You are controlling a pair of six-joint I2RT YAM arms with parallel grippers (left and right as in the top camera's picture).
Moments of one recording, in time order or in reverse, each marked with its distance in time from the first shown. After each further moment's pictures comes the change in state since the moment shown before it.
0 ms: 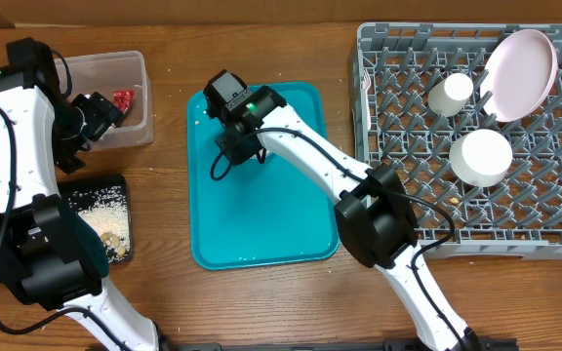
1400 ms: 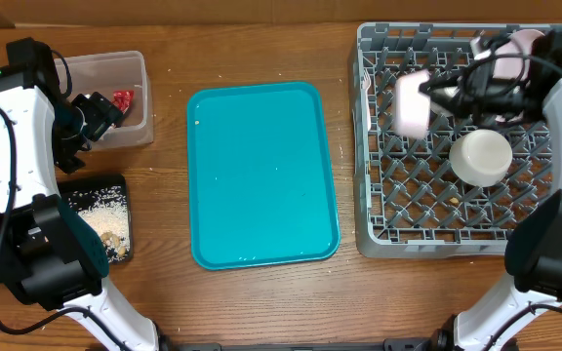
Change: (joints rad) left arm 0.000 0.000 0.000 0.000 0.000 0.000; right arm -1.004 -0.528 -0.502 -0.260 -1.249 -0.200
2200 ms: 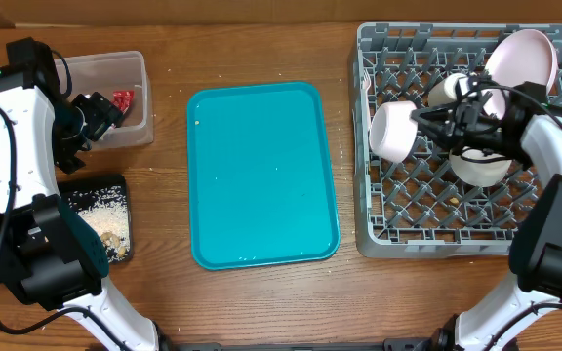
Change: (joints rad) left arm 0.000 0.000 0.000 0.000 0.000 0.000; right arm -0.057 0.003 -0.356 0.367 -0.163 0.077
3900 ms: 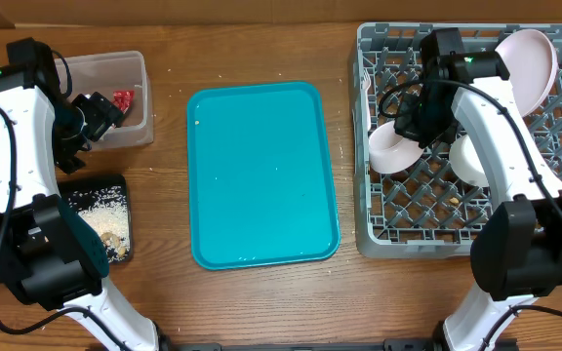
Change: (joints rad) left arm -0.001 0.000 0.000 -0.002 0.000 0.000; right arm 0.424 -0.029 0.329 -0.299 1.406 0.439
